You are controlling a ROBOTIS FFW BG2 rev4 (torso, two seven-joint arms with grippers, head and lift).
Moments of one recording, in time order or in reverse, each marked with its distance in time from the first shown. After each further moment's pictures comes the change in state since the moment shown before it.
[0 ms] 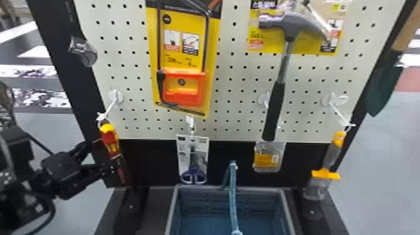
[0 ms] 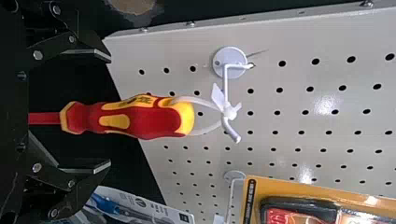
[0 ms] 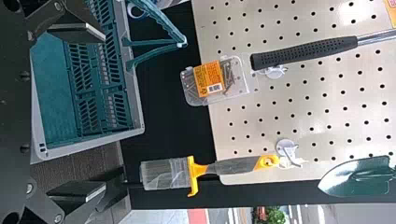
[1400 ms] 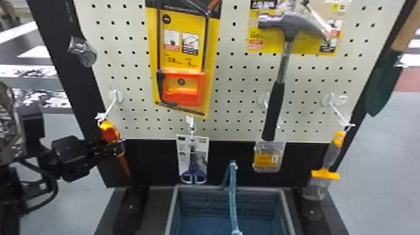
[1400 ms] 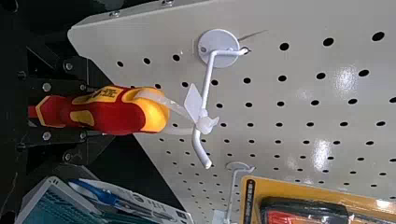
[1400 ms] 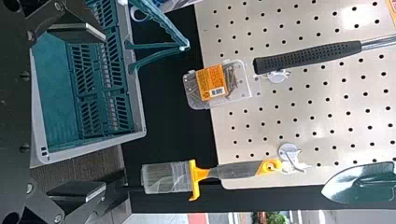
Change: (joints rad) left arm -0.132 0.067 -0.050 0.082 -0.048 0.074 -0.109; right arm -0.006 0.004 0.000 0.010 0.004 0.003 0.014
